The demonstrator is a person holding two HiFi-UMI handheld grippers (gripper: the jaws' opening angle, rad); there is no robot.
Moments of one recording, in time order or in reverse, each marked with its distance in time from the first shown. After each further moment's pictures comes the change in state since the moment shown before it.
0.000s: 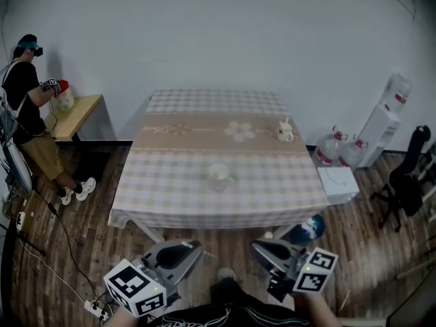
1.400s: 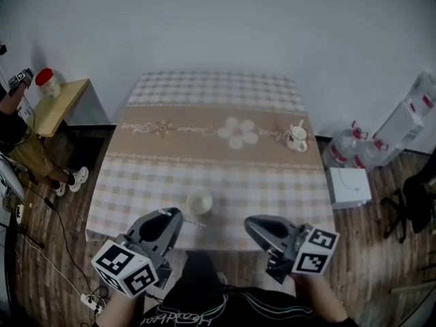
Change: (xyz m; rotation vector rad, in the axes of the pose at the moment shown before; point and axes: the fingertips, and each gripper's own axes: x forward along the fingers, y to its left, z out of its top) left arm 0.166 0.175 0.038 -0.115 -0.040 0.282; right arm 0.068 -0.207 0.085 0.031 0.089 0.075
